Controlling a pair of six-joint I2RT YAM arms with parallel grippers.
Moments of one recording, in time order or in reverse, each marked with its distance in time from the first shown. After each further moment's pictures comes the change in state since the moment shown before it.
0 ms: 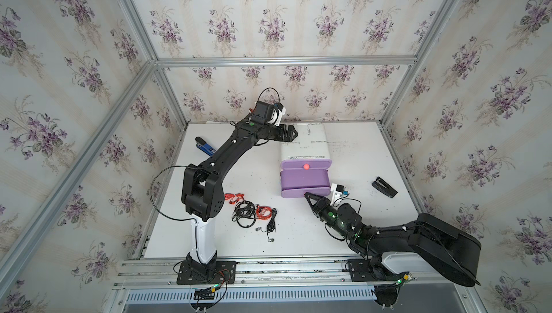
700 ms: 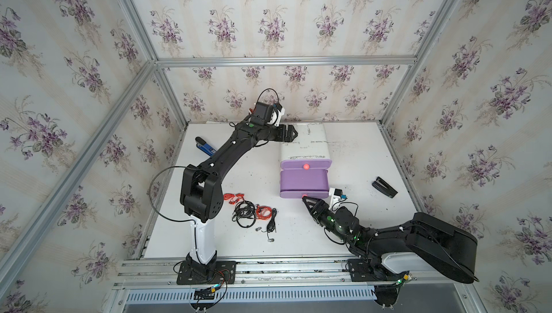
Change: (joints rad) left arm 0.000 -0.027 -0.035 0.024 -0.011 -0.032; right arm 0.047 -0.006 -0.019 -0.041 0.022 0.020
